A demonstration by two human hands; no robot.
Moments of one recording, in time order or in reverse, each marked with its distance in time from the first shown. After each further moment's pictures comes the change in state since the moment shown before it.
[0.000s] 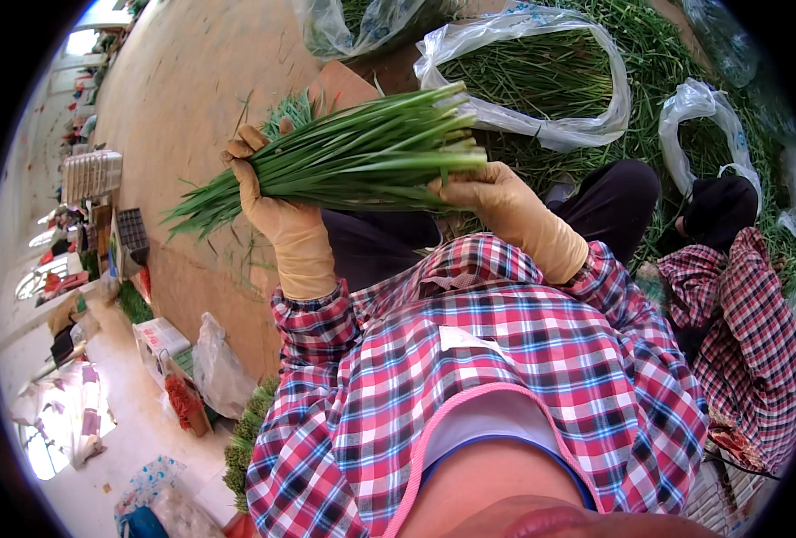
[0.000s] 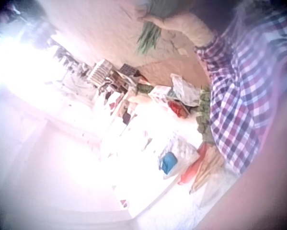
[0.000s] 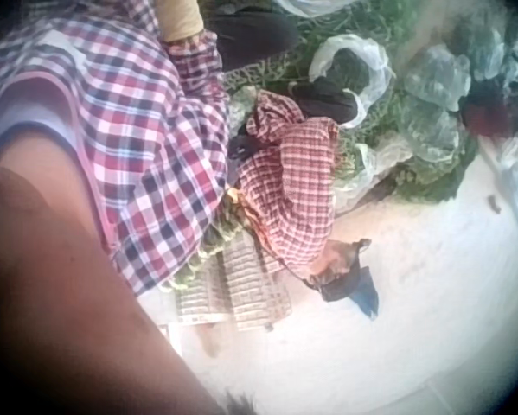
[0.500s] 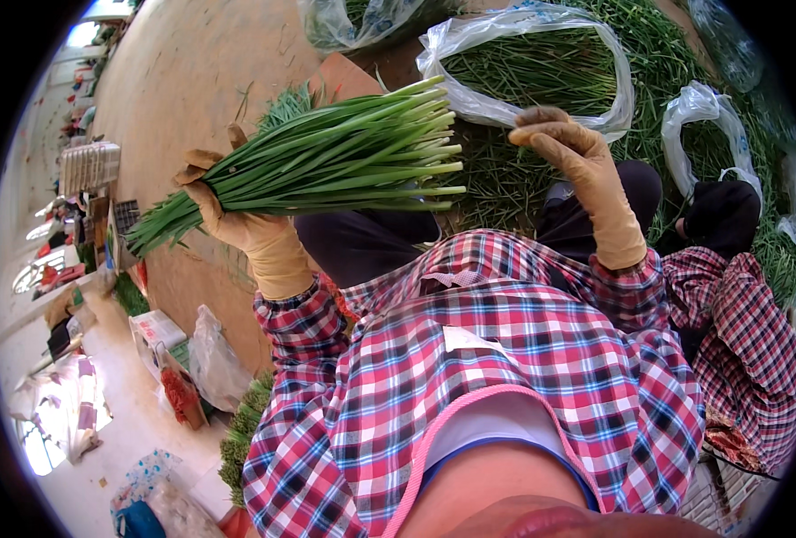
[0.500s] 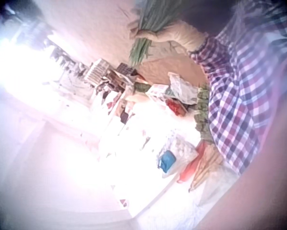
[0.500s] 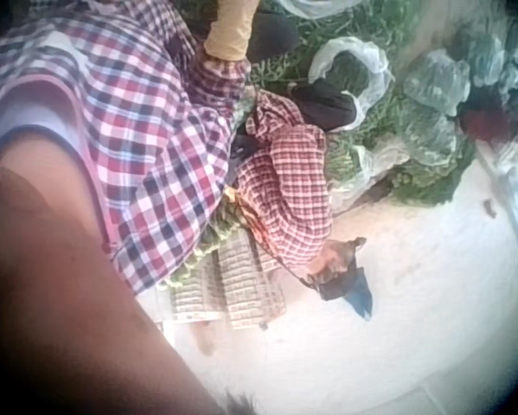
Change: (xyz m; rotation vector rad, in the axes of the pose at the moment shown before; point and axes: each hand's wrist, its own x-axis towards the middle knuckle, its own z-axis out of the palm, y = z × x) left_hand 0.015 0.038 -0.032 -0.175 -0.216 0.064; right_hand -0.018 -0.047 -0.066 -0.787 0.158 -0.509
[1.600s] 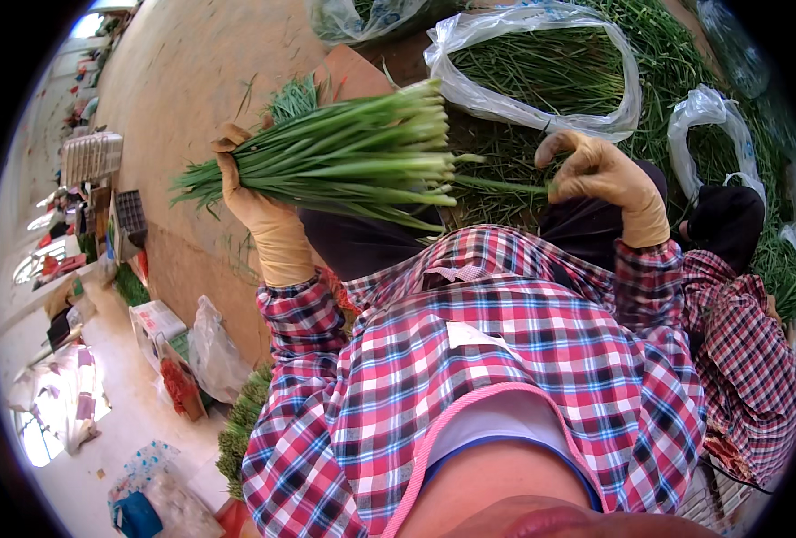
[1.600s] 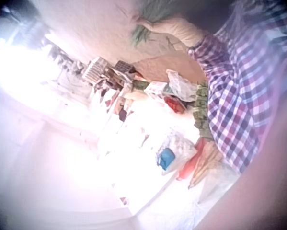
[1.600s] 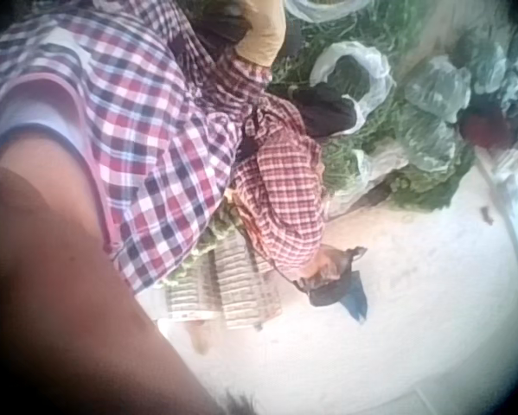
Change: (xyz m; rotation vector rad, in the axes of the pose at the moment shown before) left_hand 0.000 -0.010 -0.028 0.053 0.294 -0.161; right_hand 0.002 0.002 -0.056 -0.130 -0.546 0.080
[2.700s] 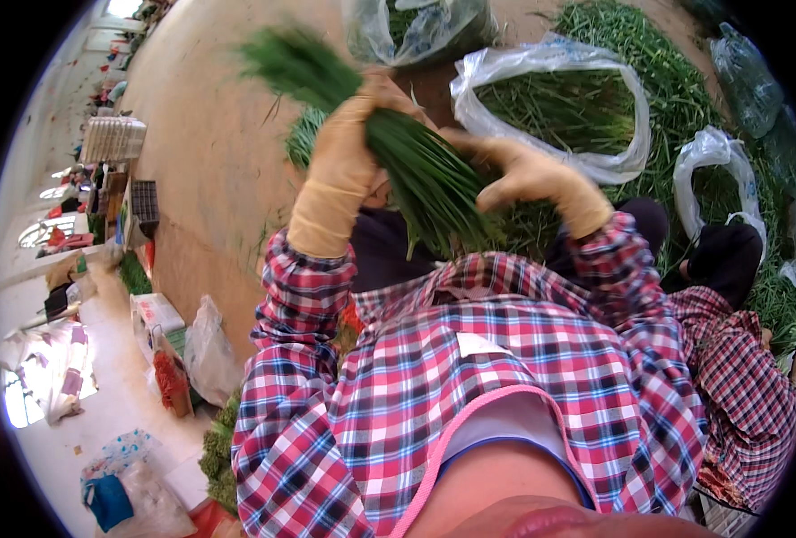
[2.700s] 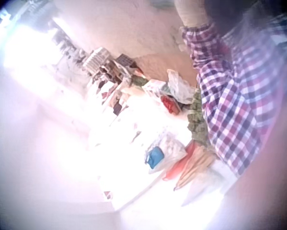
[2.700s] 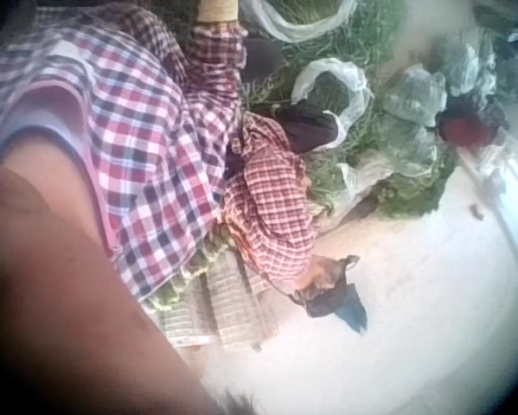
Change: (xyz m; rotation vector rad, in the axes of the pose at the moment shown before) left_hand 0.001 -0.054 0.089 0.495 -0.046 -0.531; right_hand 0.109 -0.011 0.054 0.082 -0.025 -0.134
